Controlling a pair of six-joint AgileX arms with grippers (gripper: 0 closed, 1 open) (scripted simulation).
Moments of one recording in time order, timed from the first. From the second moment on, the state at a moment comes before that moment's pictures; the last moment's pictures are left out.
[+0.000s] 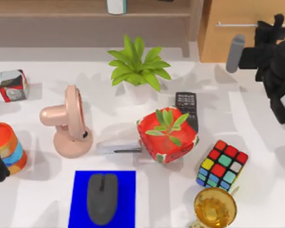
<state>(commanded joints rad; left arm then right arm) 0.00 0.00 0.00 0.00 0.00 0.00 0.16 2.30 1.10 1.19 0.20 -1.55</state>
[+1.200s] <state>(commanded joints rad) 0.00 0.00 0.00 0.00 0.00 0.00 0.18 2.28 1.02 1.20 0.19 -1.53</state>
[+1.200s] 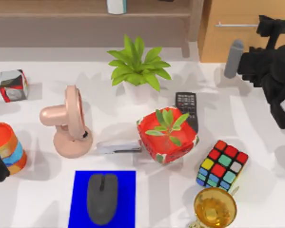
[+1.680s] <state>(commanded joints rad) 0.00 0.00 0.00 0.00 0.00 0.00 0.19 2.23 0.90 1.27 0.21 -1.54</state>
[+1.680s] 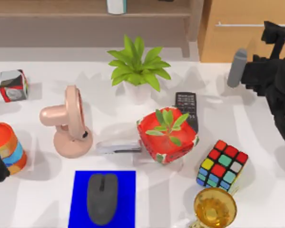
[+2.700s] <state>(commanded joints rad) 0.00 0.00 0.00 0.00 0.00 0.00 0.48 2.14 1.00 1.34 0.40 -1.08</state>
